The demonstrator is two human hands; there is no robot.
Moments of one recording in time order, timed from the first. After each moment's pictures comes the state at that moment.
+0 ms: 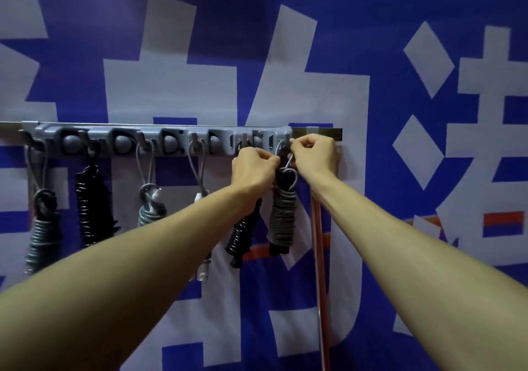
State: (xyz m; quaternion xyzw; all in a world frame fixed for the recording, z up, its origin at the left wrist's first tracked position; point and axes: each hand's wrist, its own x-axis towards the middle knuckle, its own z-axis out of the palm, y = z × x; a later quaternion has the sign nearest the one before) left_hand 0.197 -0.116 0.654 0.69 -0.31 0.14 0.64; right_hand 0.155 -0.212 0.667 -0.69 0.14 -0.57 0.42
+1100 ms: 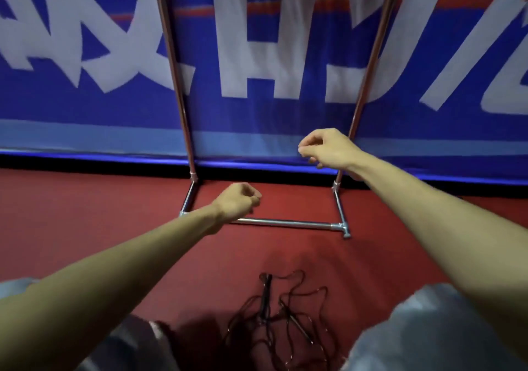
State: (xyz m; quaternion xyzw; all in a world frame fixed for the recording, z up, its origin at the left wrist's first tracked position) left_hand -0.022 0.175 0.240 0.85 -0.17 -0.21 0.46; right_hand -0.059 -0.029 0.327 -0.91 0.13 -0.06 0.38
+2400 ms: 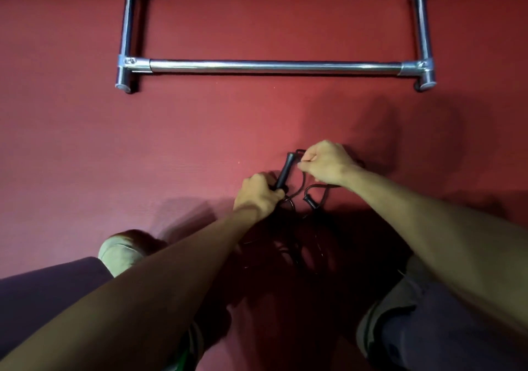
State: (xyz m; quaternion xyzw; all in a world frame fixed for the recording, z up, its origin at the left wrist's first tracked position) left_hand -0.037 0.147 -0.112 0.88 -0.02 -0.38 0.28; right_hand -0.045 -0.012 -0.080 -0.88 0.23 0.27 0.32
